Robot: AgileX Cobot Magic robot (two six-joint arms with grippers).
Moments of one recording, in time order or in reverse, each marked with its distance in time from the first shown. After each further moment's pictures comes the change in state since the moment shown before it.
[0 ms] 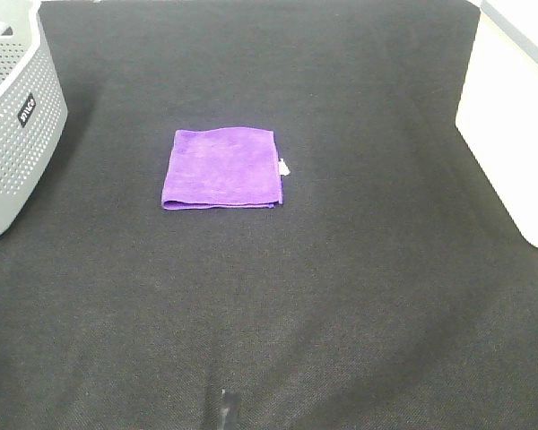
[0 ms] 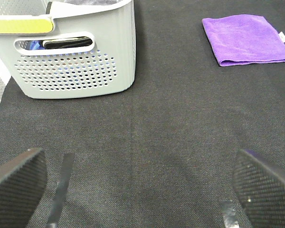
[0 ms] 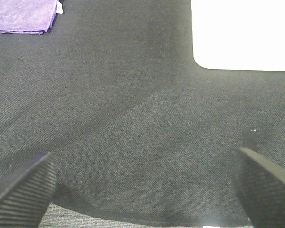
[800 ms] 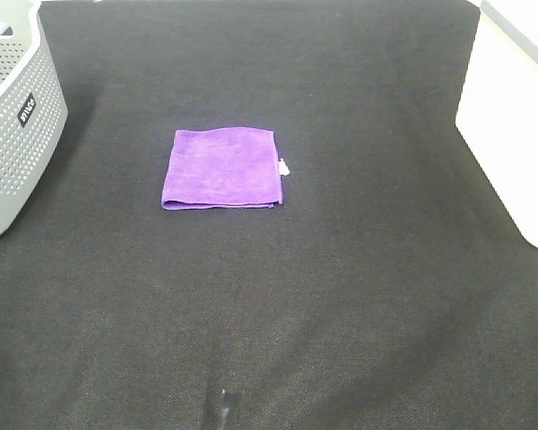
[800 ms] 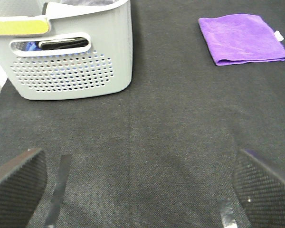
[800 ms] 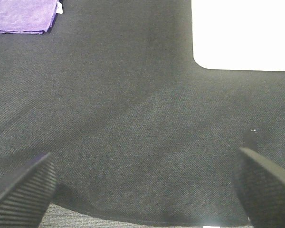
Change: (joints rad) left arm 0.000 0.000 0.000 0.000 0.000 0.000; right arm 0.000 0.000 0.000 0.000 0.000 0.000
